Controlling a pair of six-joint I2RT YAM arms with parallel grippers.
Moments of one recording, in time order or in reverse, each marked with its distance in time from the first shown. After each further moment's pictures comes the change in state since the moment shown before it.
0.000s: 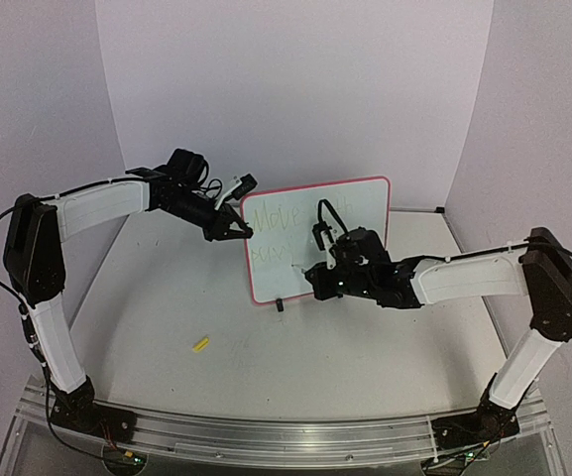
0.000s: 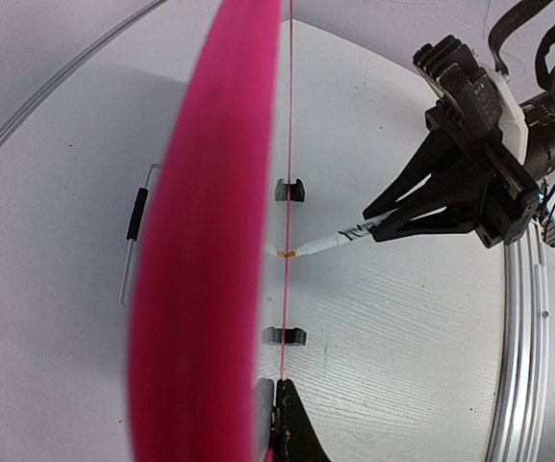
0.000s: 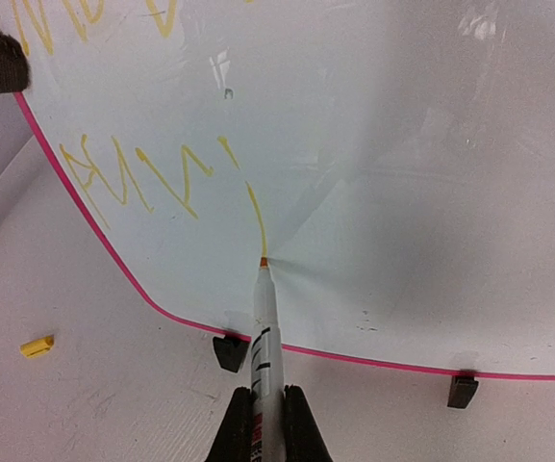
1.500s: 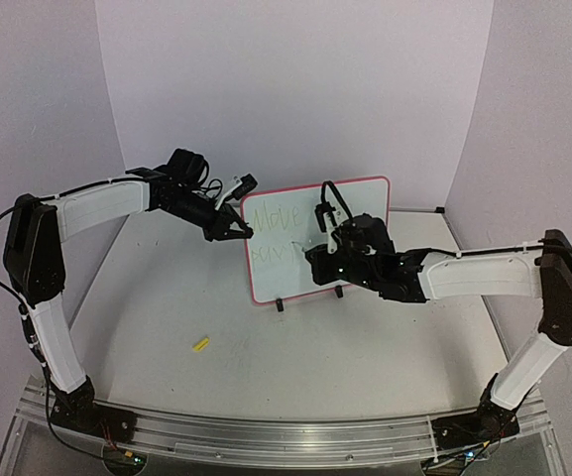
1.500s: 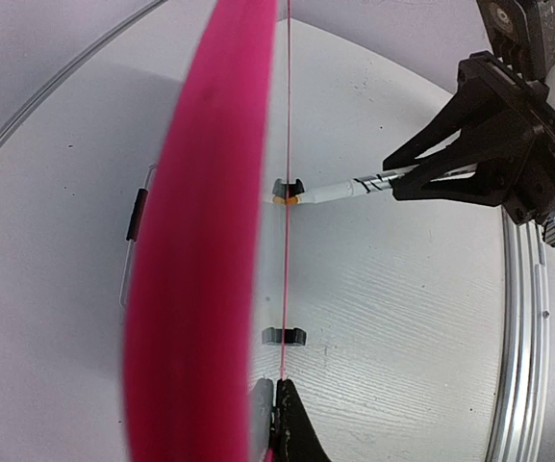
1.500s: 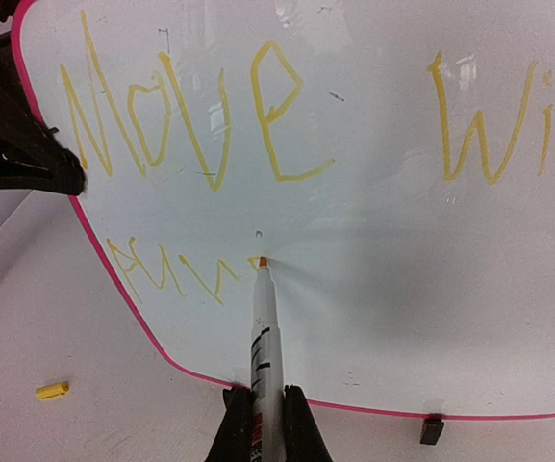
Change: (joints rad) left arm -0.002 -0.001 0.000 0.000 -0.003 0.000; right arm 0.020 -0.054 0.047 0.010 0.100 -0.040
